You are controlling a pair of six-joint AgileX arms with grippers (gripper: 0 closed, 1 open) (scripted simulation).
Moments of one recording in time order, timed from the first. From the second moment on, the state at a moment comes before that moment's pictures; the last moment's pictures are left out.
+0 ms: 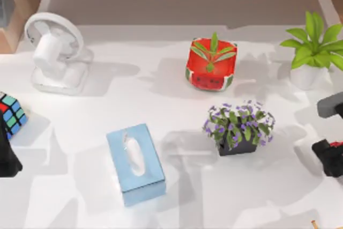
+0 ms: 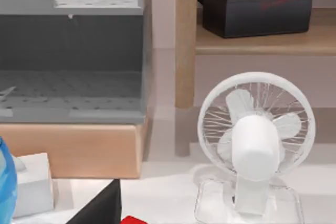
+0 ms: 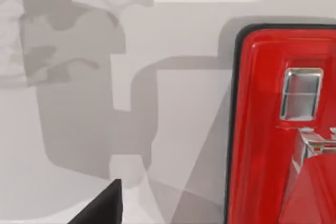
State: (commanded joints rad) left arm 0.00 0.00 0.00 0.00 0.00 0.00; right arm 0.10 1.75 0.92 -0.74 0.00 -0.30
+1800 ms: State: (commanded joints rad) left arm 0.00 0.00 0.00 0.00 0.00 0.00; right arm 0.10 1.69 0.98 -0.86 0.00 -0.30
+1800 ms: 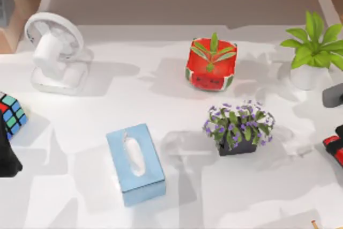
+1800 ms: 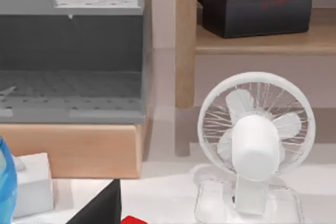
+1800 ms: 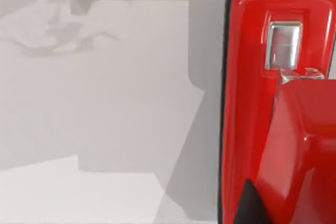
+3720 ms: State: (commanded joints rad) left arm 0.00 0.00 0.00 0.00 0.00 0.00; right arm -0.30 2.18 2.15 -1.22 0.03 -0.34
